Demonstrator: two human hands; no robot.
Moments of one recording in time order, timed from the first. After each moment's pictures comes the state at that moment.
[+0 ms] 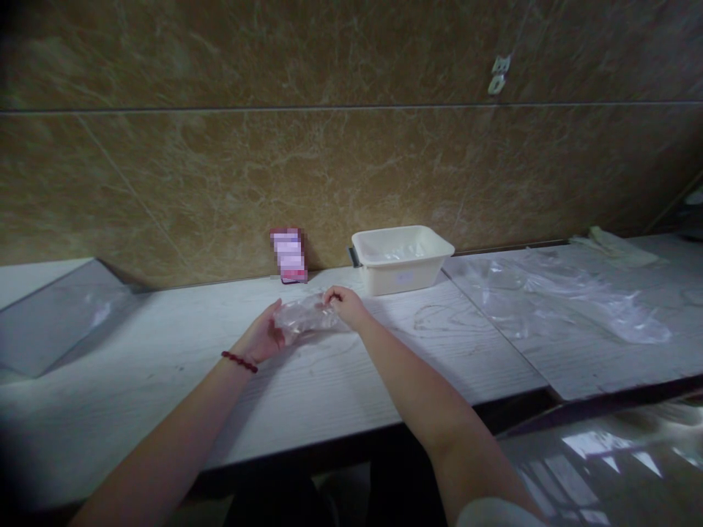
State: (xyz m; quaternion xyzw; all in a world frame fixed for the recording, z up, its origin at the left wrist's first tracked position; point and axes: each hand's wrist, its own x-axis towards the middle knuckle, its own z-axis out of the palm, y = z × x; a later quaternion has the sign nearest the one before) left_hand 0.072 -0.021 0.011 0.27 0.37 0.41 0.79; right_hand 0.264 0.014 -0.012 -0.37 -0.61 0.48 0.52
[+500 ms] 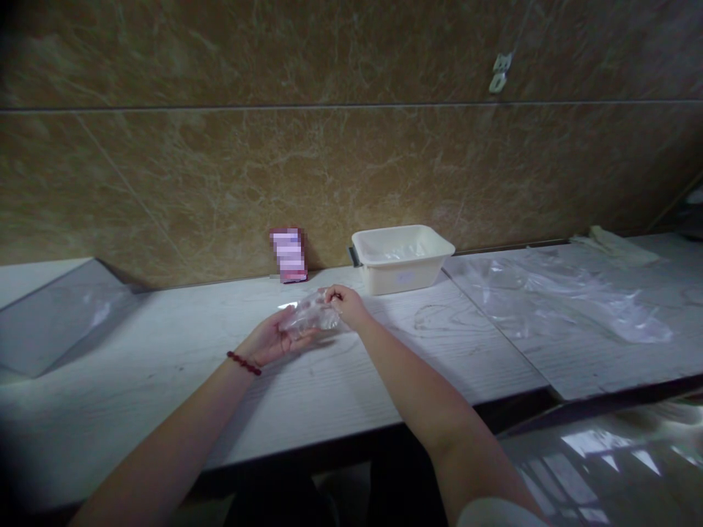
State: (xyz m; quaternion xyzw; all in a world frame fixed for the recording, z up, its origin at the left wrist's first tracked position) left_hand 0.079 -0.033 0.018 0.29 0.27 0.32 0.86; right_hand 0.261 0.003 0.000 -0.33 -0.58 0.52 0.53
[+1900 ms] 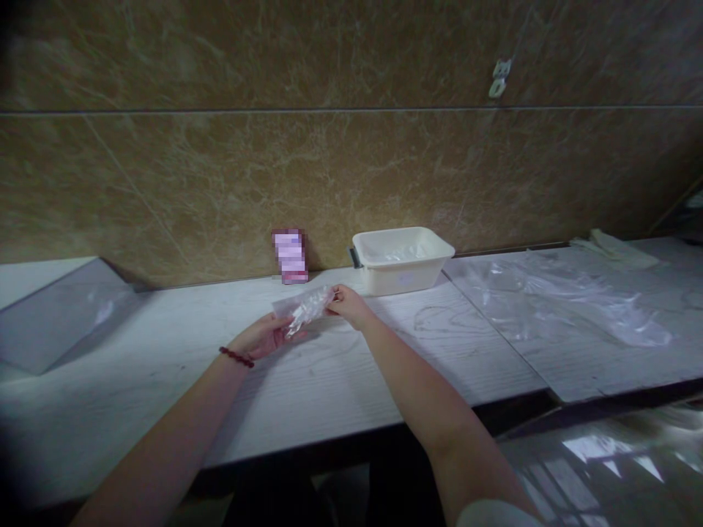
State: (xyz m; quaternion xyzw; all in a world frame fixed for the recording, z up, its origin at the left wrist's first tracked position) left_hand 0.063 -0.022 0.006 0.41 0.32 0.38 0.76; right_hand 0.263 0.008 0.000 -0.38 -0.51 0.59 0.49
